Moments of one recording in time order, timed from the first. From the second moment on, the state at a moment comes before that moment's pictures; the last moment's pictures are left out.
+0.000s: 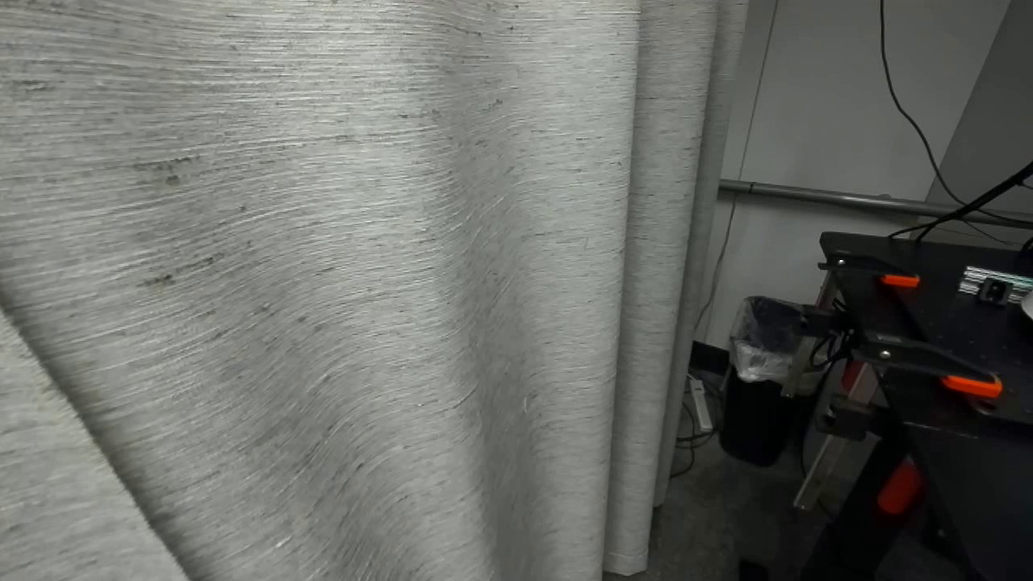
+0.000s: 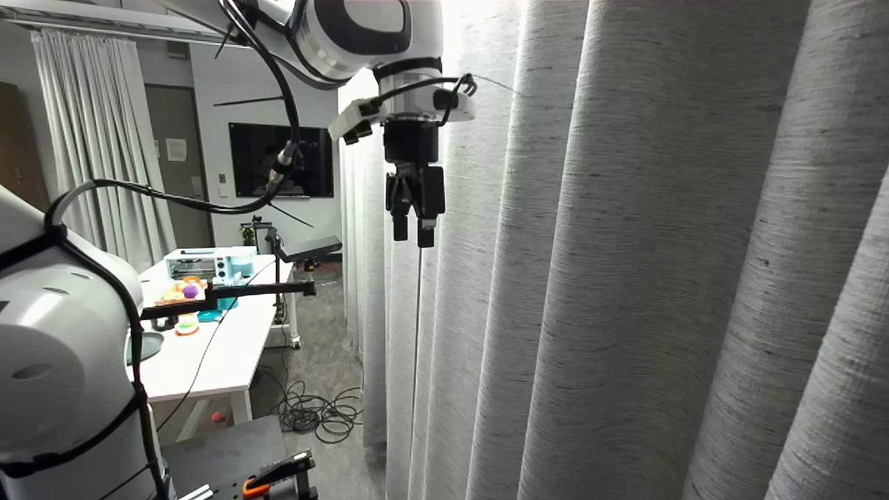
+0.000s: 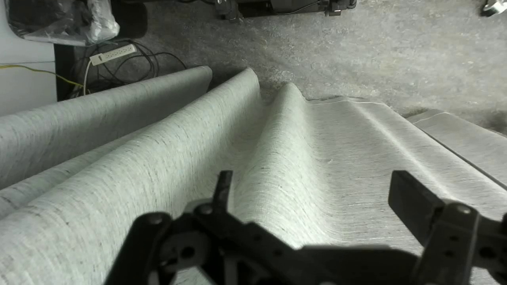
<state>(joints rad) -0.03 -0.56 0.11 -2.34 -0.06 1.75 0.14</state>
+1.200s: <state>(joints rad) -0.03 -0.56 0.11 -2.34 -0.06 1.75 0.14</state>
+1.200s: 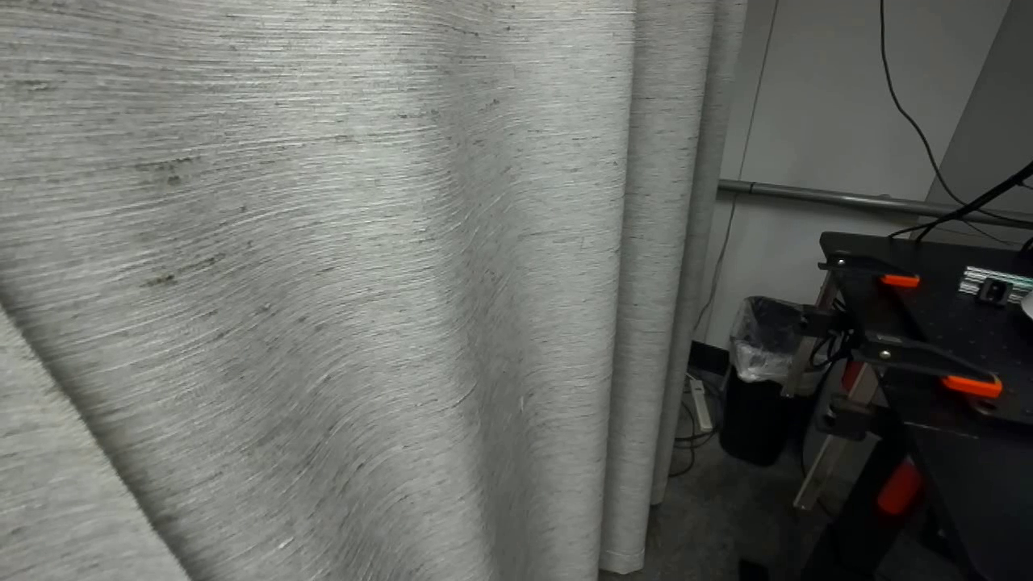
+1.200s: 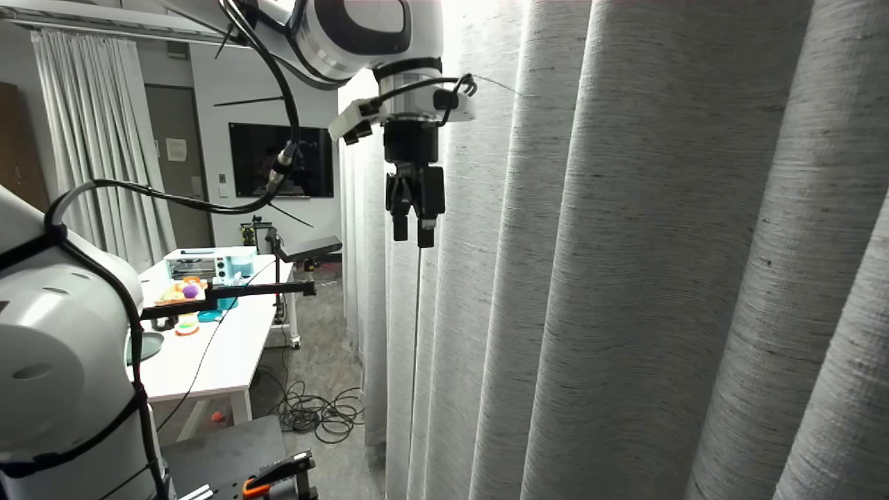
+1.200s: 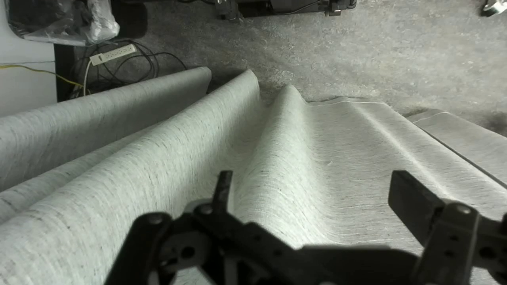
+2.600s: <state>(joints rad) -0.19 -0.58 0.05 -2.43 -0.14 2.03 0.37</state>
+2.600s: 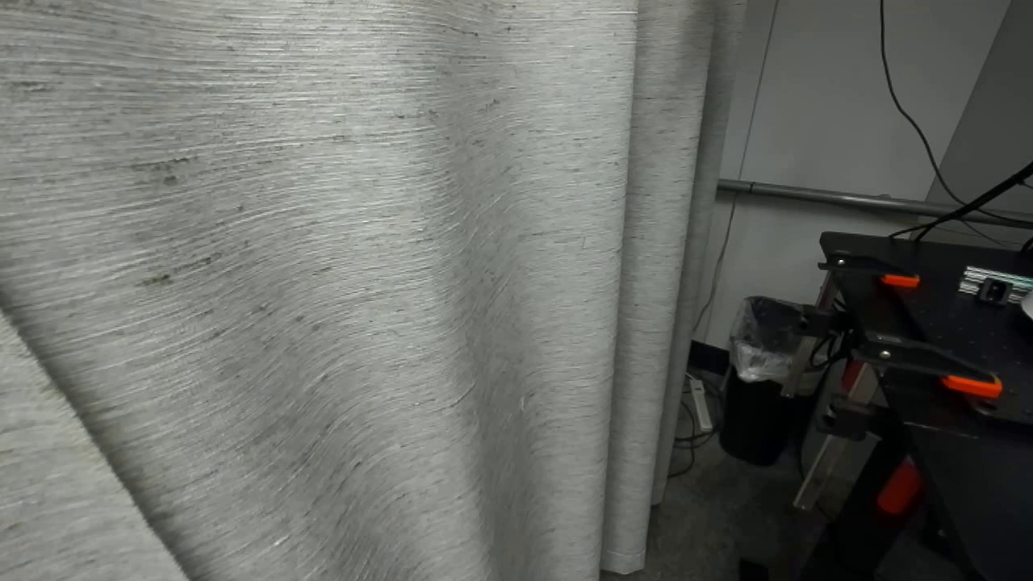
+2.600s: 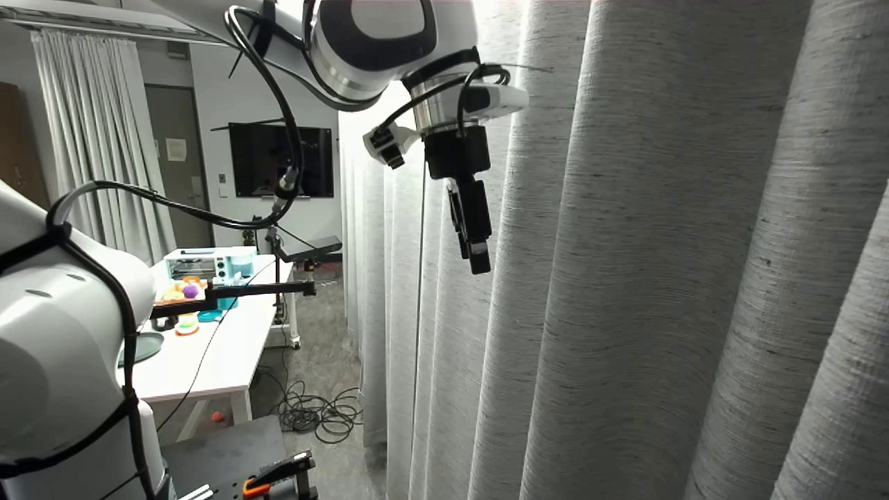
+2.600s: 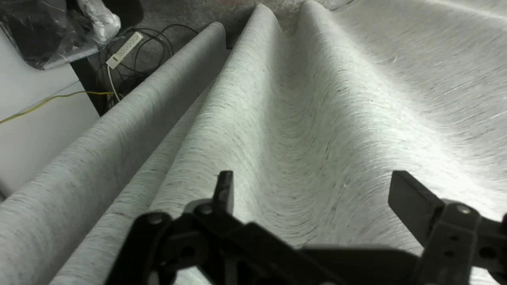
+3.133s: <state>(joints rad) -0.27 -0.70 0.09 -2.49 -0.23 2.03 0.58</state>
